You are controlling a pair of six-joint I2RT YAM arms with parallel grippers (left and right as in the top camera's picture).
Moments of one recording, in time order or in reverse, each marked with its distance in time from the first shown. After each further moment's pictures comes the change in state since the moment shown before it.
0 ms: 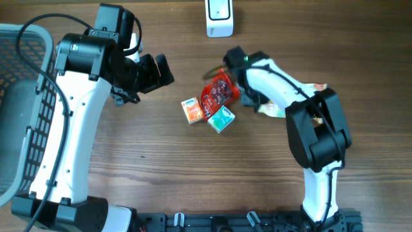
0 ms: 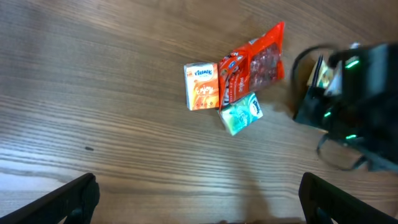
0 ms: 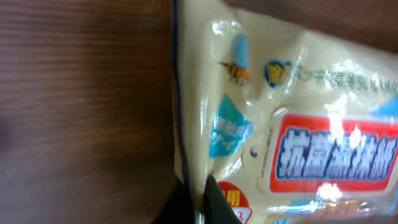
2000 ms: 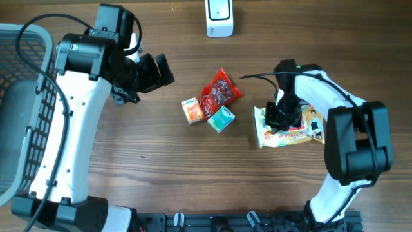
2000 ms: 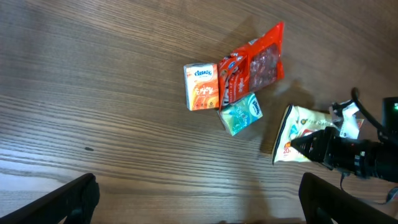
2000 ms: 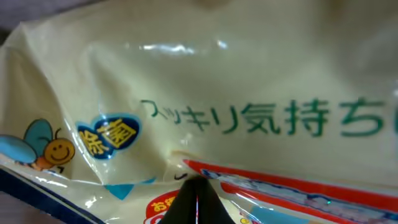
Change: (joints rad) left arm 0.000 0.000 0.000 0.000 0.000 0.000; right arm -0.286 -0.204 -0.396 0.061 -0.544 -0.014
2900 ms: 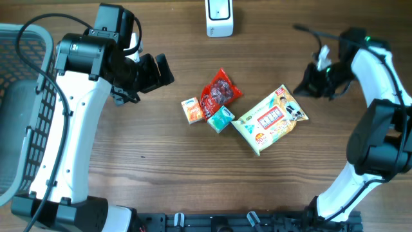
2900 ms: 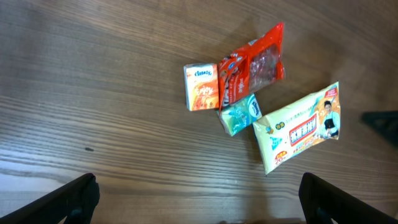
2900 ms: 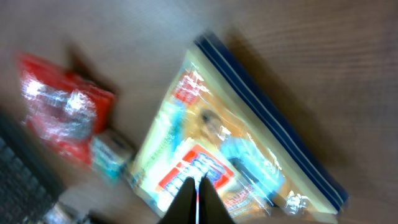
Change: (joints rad) left arm 0.000 0.000 0.000 -0.001 0.000 0.000; right arm -0.351 0.052 0.278 -0.088 -0.331 -0.261
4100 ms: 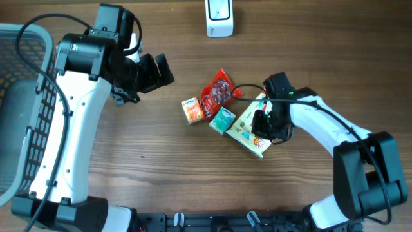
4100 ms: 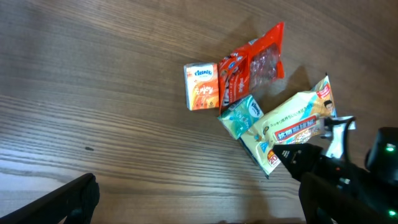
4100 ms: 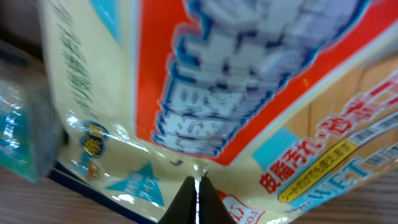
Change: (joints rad) left arm 0.000 0.000 0.000 0.000 0.000 0.000; right arm 0.483 -0.289 -0.536 0.349 0.208 0.398
